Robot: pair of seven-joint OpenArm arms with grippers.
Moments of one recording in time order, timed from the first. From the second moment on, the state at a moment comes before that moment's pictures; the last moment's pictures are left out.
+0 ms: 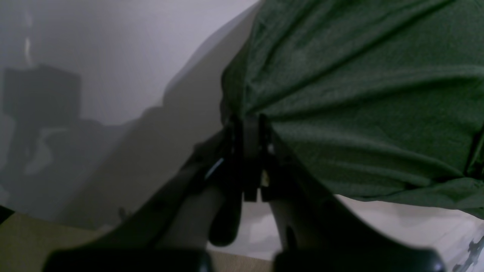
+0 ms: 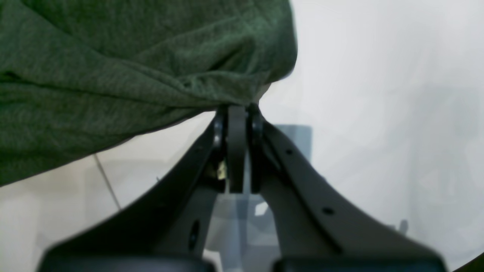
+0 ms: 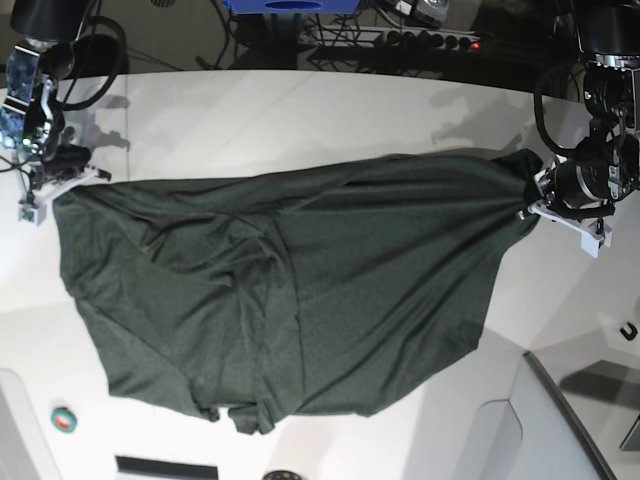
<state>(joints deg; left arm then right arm) 8.8 -29.6 -13.4 84.7 -45.3 7.4 57.5 -7.6 8.4 23.8 72.5 8.9 8.7 -37.1</state>
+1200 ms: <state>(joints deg) 8.8 -29.4 -13.4 84.8 -45.4 7.4 57.5 2.8 8.3 36.3 77.9 11.1 8.7 -55.9</state>
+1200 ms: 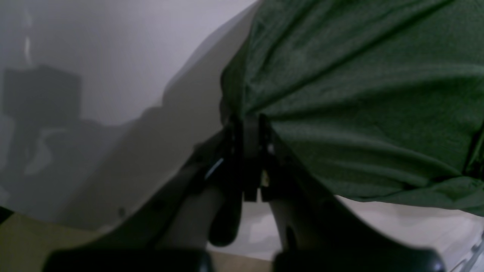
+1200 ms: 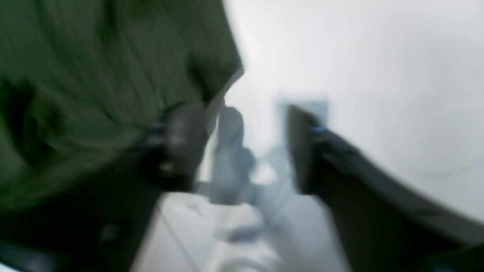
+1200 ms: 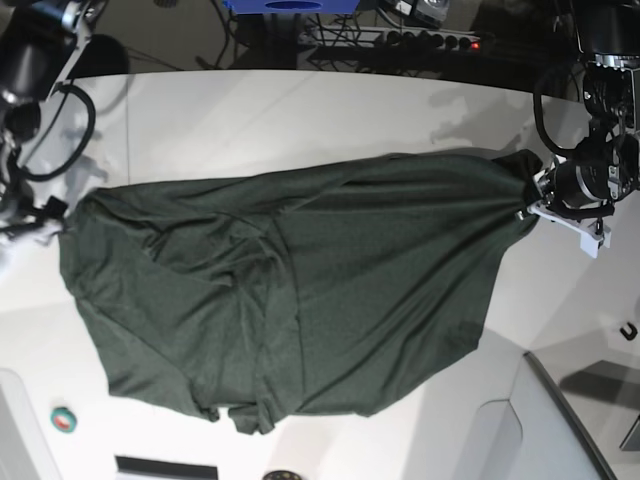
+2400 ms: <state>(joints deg) 9.9 -29.3 -13.4 84.8 -45.4 7.4 57.5 6.1 5.9 50.8 54.9 30.5 18.1 -48.5</state>
